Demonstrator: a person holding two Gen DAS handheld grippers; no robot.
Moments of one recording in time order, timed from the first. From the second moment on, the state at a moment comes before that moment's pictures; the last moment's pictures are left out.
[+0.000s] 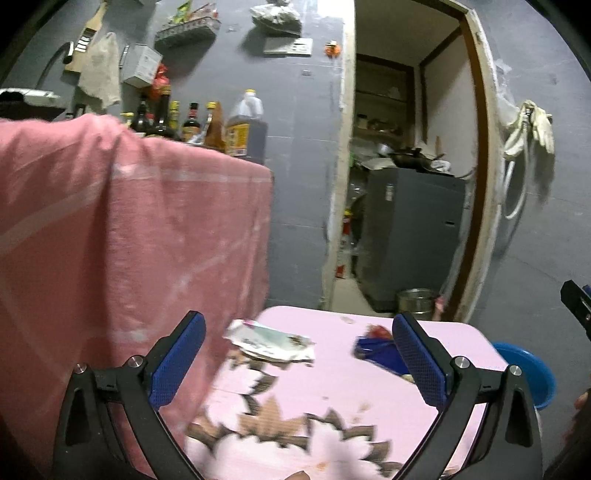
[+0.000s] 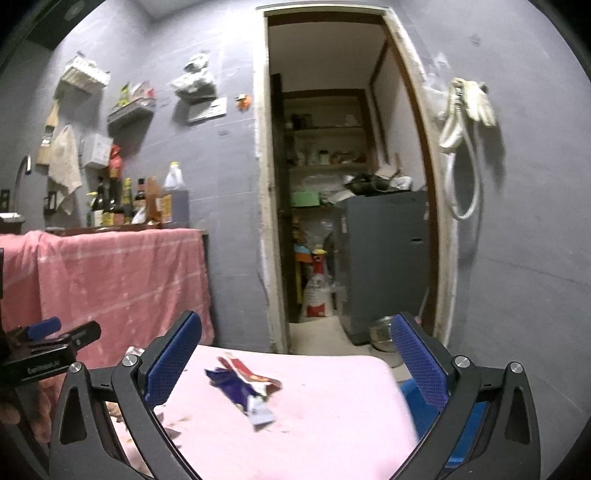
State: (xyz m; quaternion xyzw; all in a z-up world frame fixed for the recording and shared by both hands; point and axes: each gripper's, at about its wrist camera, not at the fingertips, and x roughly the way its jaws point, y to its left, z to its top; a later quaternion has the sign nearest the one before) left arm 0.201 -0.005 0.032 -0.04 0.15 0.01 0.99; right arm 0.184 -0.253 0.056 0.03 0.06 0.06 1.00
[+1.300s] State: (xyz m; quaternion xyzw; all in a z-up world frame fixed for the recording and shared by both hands) left arm 0.376 0.011 -0.040 -0.04 0.39 -0.01 0.92; right arm 0.334 -0.212 -0.031 0.00 0.36 0.14 0.92
